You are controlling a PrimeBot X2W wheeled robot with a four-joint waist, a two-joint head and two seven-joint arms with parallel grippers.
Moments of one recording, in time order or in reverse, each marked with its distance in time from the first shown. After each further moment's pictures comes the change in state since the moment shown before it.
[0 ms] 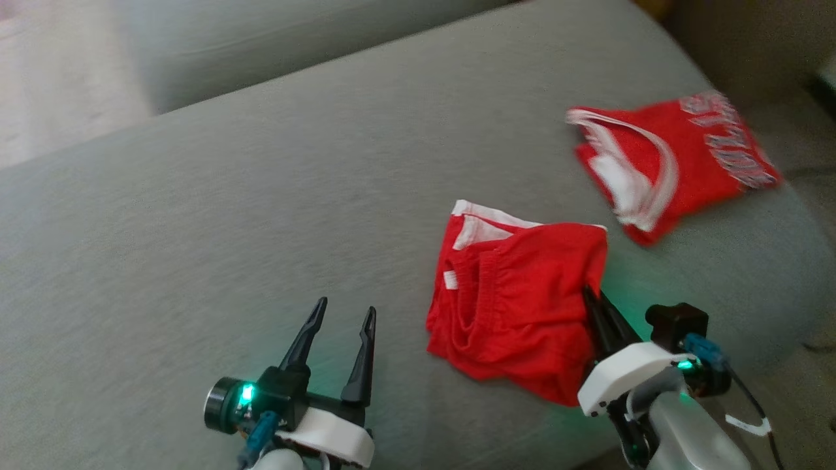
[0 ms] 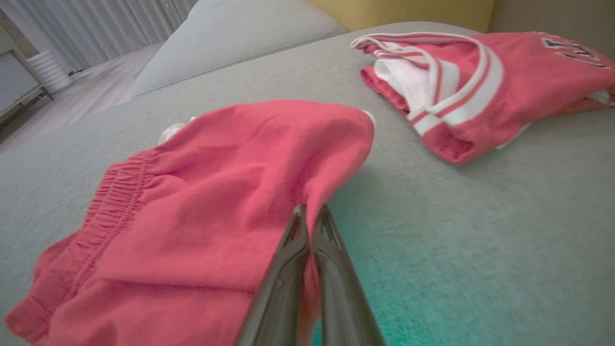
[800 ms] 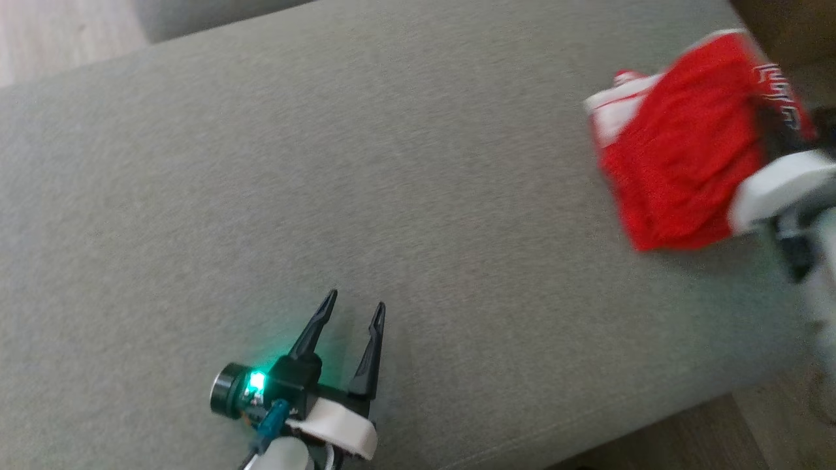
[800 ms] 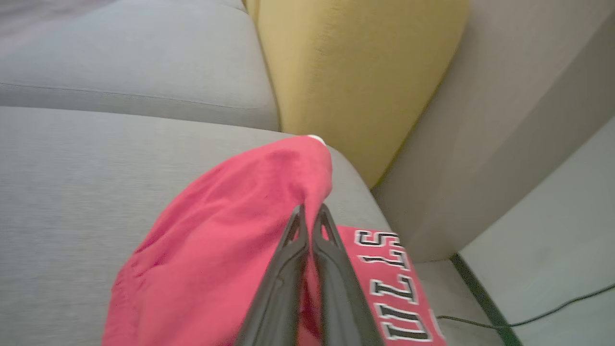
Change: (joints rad) left arm -0.042 0.001 -0.031 0.051 0.029 -0.012 0.000; right arm -0.420 -0.277 -0.032 0.082 -0.125 0.000 0.077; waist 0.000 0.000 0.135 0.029
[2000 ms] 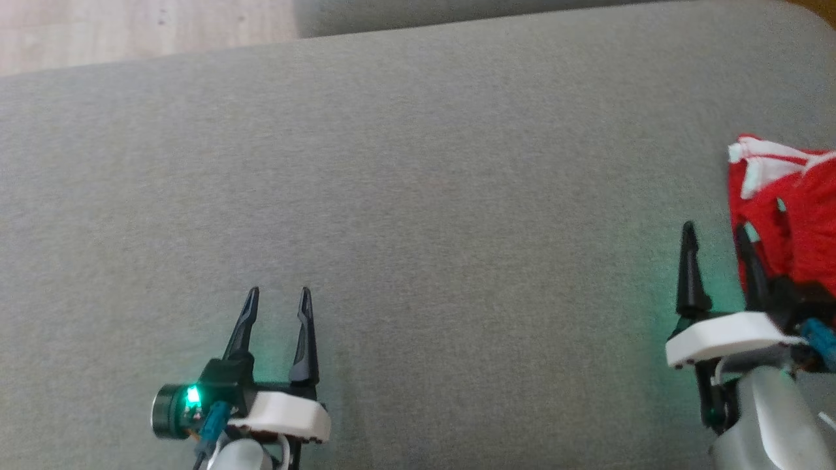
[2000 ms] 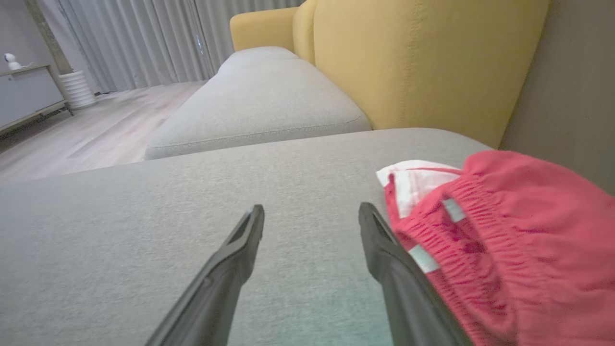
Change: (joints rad) left arm 0.042 -0.002 0.177 -0.050 -0.028 0.084 0.000; right arm 0.480 0.278 -0.318 -0.393 -0.056 0.000 -0.081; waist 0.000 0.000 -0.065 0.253
